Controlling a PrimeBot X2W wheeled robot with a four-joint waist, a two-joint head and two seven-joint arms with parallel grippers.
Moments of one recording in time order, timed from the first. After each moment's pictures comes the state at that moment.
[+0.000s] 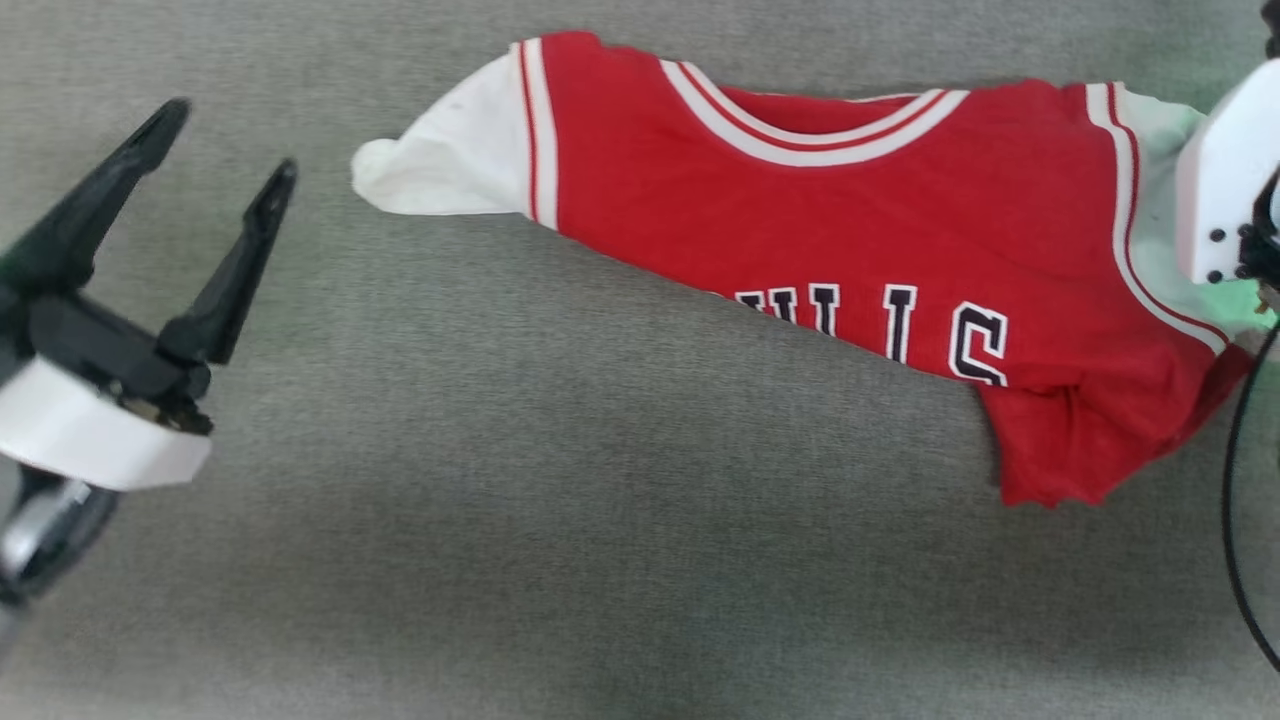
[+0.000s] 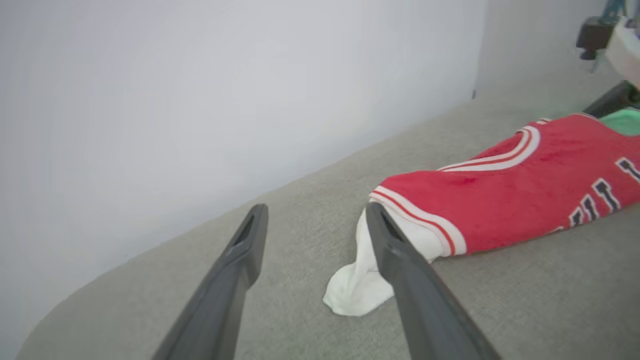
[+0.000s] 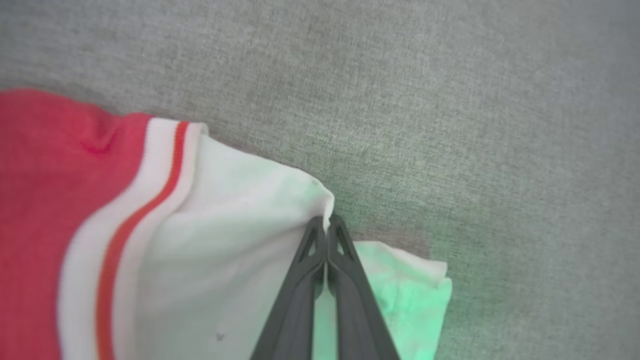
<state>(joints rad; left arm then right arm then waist) -0.53 0.85 -0.44 -0.05 -0.61 -0.13 -0.26 -0.78 -0.32 -0.02 0.28 0.13 0.13 0.96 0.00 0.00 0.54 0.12</state>
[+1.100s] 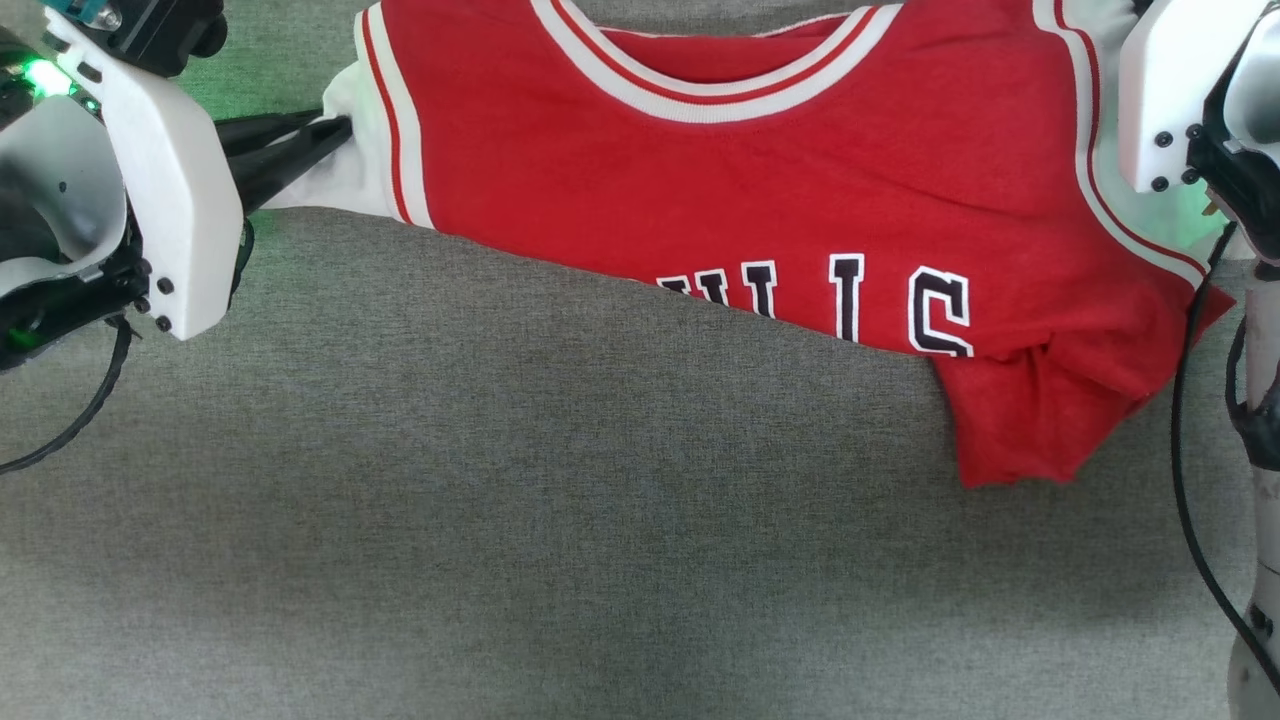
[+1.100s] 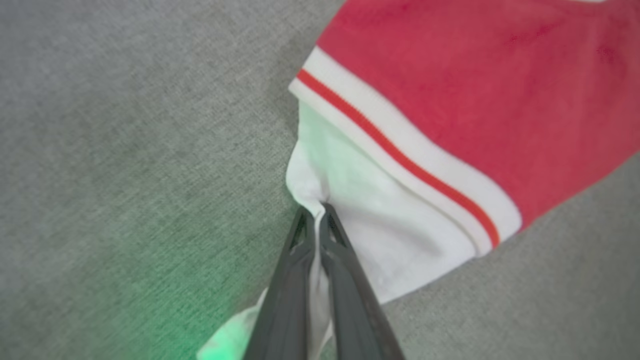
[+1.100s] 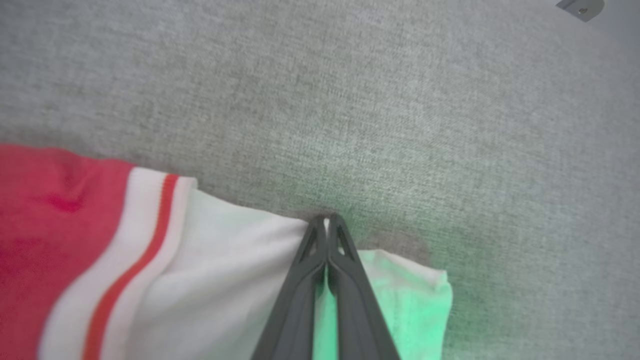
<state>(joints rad) -1.34 0.99 -1.27 0.12 -1.23 -0.13 0.38 -0.90 -0.23 0.04 0.19 0.08 0.13 0.96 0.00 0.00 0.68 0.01</state>
